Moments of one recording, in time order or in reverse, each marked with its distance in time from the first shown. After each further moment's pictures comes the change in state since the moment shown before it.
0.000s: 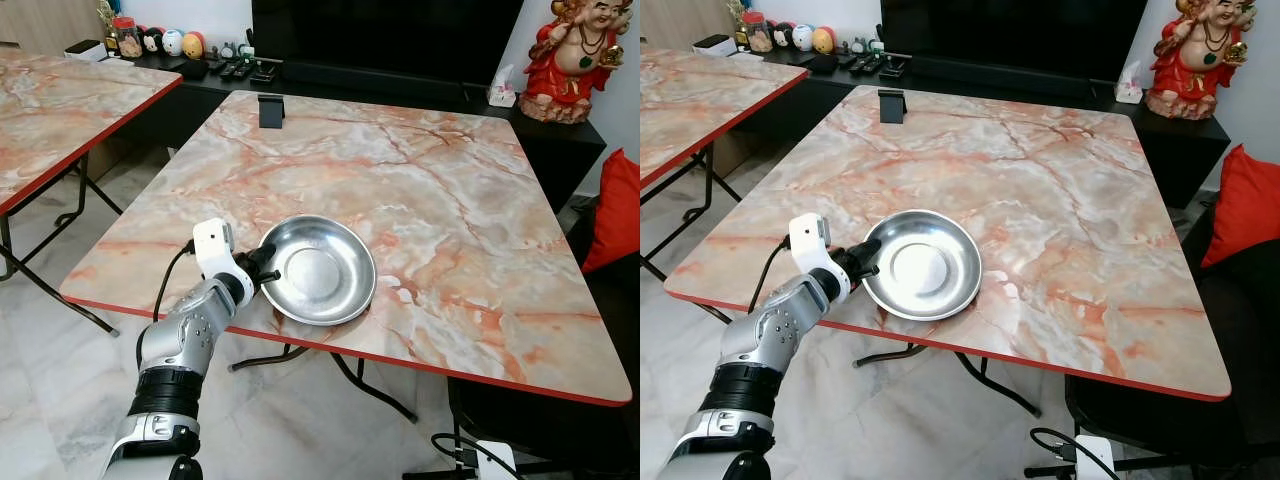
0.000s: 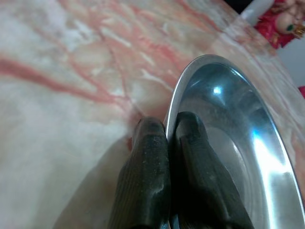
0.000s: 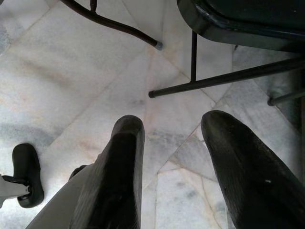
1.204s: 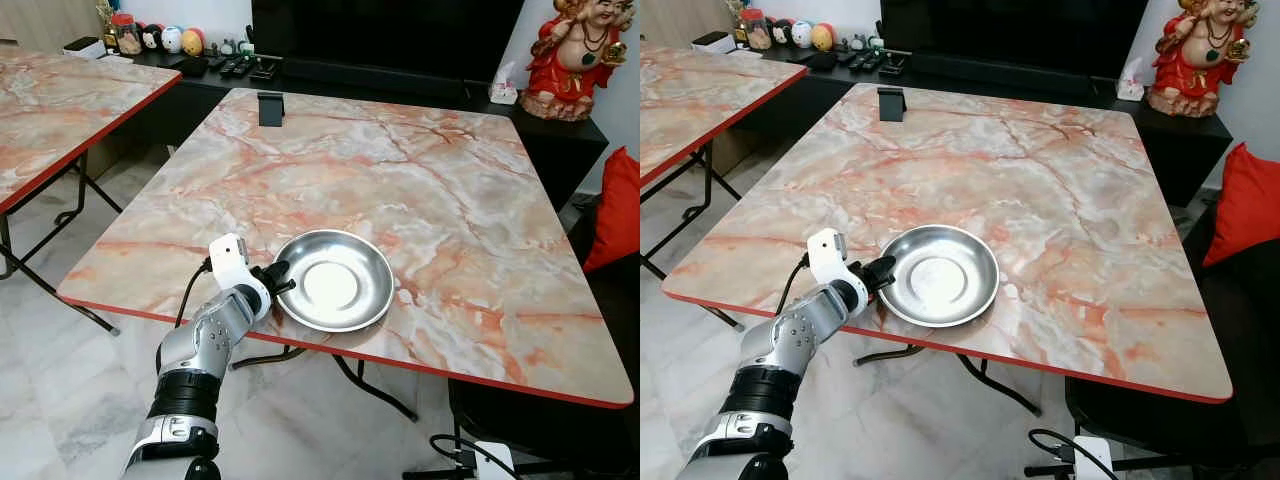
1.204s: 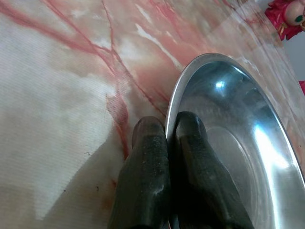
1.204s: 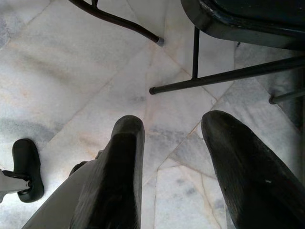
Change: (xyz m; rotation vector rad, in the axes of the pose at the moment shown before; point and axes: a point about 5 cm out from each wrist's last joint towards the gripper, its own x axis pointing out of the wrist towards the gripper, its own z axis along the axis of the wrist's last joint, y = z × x) left arm 0.004 -0.011 -0.018 -0.103 0.085 0.012; right arm 0.000 0.001 -0.001 -0.011 0.012 0.005
